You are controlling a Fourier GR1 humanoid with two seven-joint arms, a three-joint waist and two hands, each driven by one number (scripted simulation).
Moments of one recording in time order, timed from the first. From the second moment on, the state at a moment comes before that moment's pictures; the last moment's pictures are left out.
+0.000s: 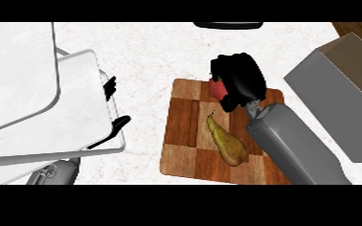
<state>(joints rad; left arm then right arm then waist) -0.13 0.26 -0.14 -1.36 -0.05 -0.05 -0.17 -0.64 -0.26 0.48 -1.35 0.98 0.06 0.40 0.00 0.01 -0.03</state>
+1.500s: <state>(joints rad) -0.12 0.24 -0.11 -1.37 -0.06 -0.09 -0.17 -0.64 -0.57 -0.12 -1.28 0.82 0.19 0.57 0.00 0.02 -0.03</state>
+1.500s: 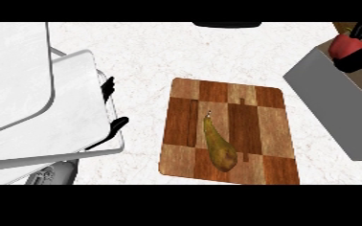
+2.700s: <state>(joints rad) -0.11 0.23 -0.08 -1.35 -0.08 -0.09 -0.20 -0.64 -0.62 -0.52 -1.06 0.35 0.30 0.14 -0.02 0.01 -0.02</state>
